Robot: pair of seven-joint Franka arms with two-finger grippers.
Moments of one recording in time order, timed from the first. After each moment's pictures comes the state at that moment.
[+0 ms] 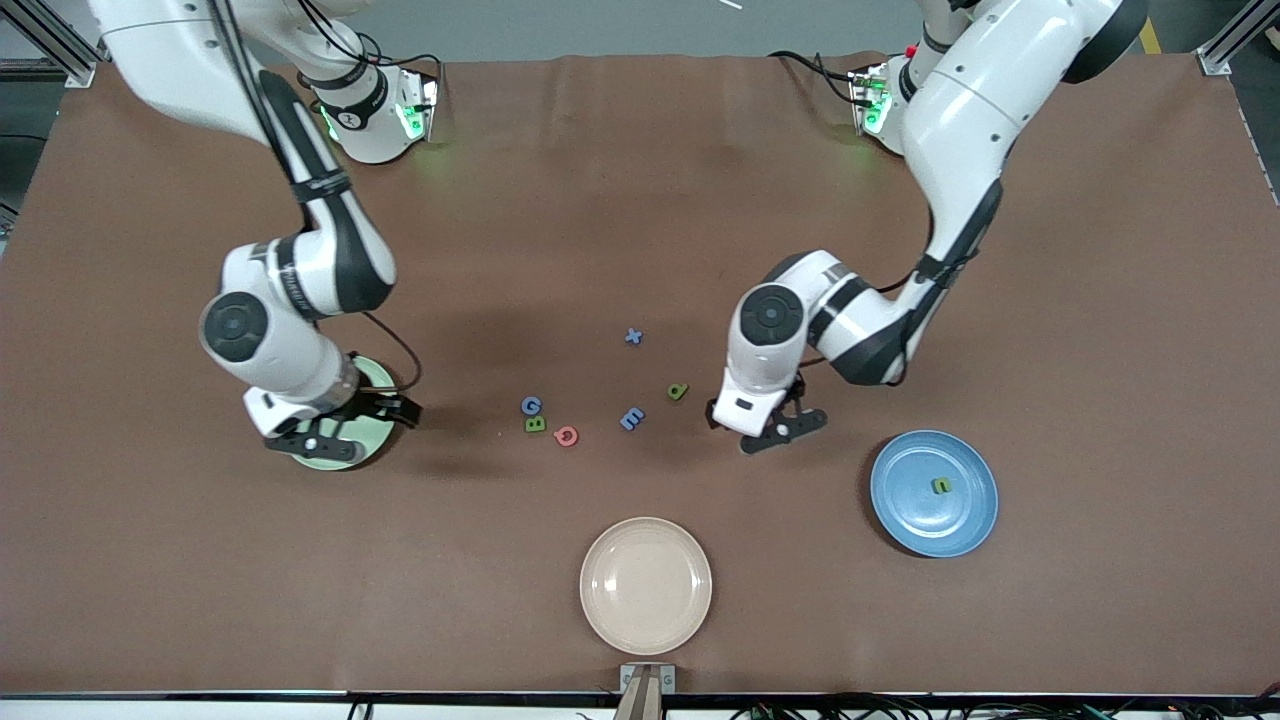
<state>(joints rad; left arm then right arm) -0.26 0.75 -0.42 -1.61 0.47 2.27 -1.26 0.28 0.44 -0.01 -1.87 0.04 2.35 0.44</state>
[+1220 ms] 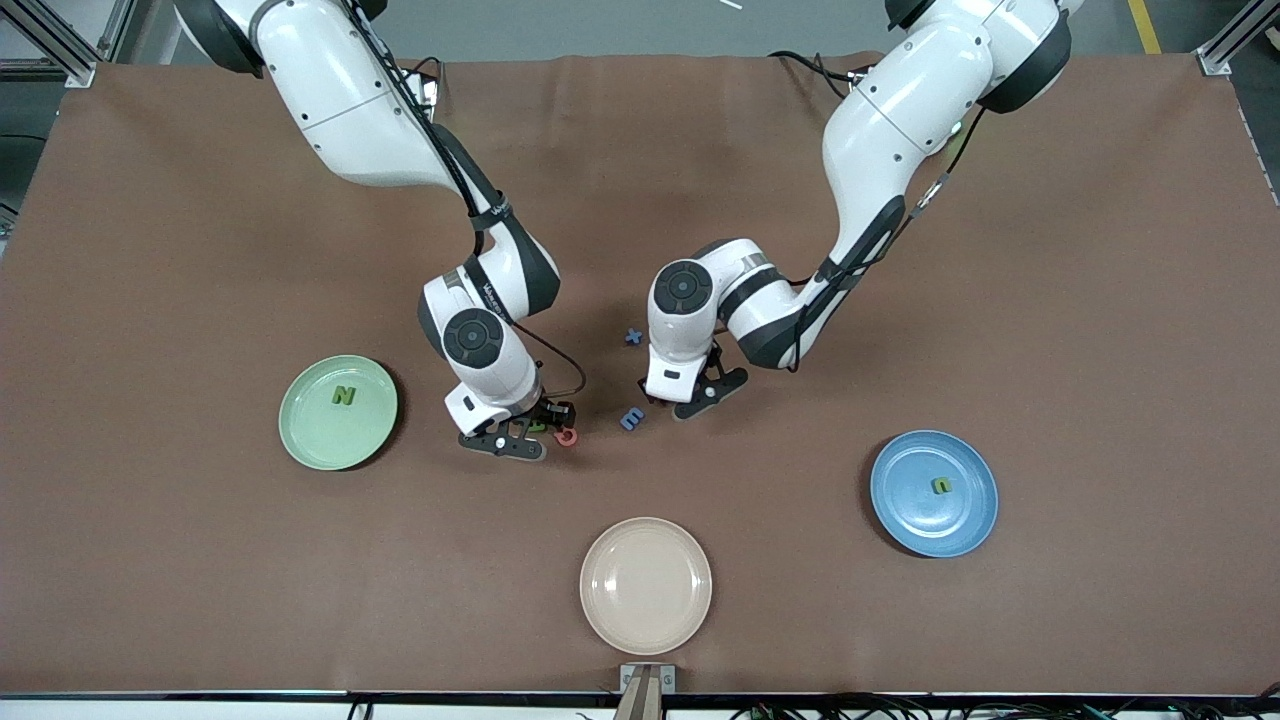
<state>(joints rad) -0.41 0.87 -0.41 -1.53 0.47 2.32 -1.55 0.53 0.73 -0.01 -1.67 0.04 2.45 0.68</state>
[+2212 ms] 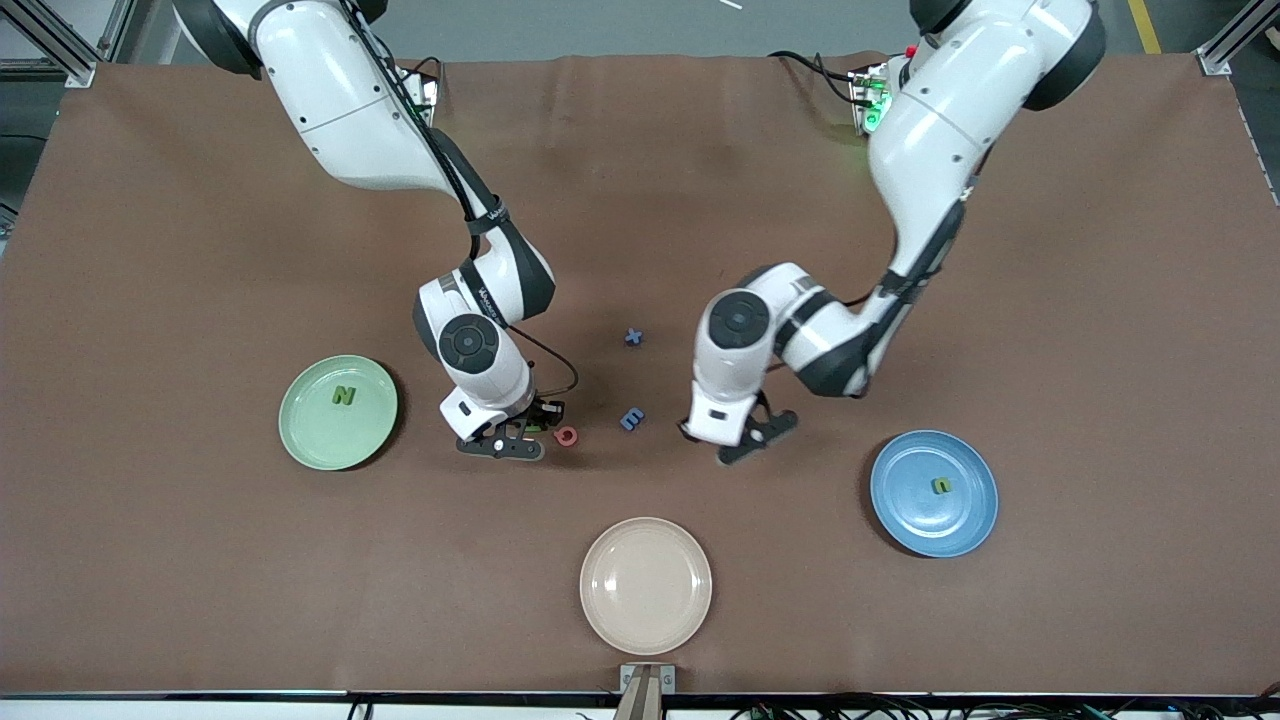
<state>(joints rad) -0.26 0.81 -0.39 -1.46 0.48 2.27 -1.32 0.53 0.73 -0.03 -1.68 0.04 2.43 0.58</state>
